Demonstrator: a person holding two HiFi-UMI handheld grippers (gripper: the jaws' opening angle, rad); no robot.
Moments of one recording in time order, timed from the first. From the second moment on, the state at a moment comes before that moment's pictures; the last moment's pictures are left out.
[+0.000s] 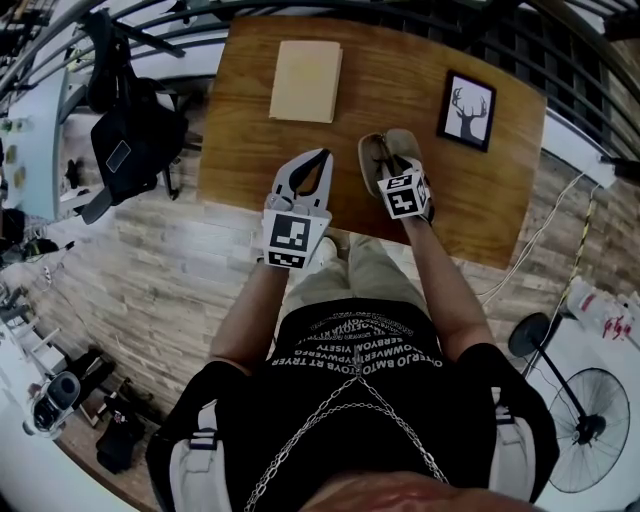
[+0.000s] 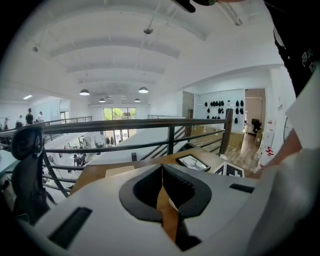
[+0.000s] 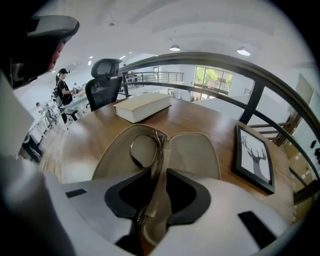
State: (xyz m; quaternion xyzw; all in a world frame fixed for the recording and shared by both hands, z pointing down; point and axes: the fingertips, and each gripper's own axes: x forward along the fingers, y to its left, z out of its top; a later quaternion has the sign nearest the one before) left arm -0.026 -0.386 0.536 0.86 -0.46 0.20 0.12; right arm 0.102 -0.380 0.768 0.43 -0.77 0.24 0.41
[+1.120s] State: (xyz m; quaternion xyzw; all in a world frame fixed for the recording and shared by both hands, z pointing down) left arm -0.053 -0.345 0.491 0.86 -0.46 0.18 0.09; right arm 0.107 -0.356 0.721 0.47 -0.77 0.24 0.35
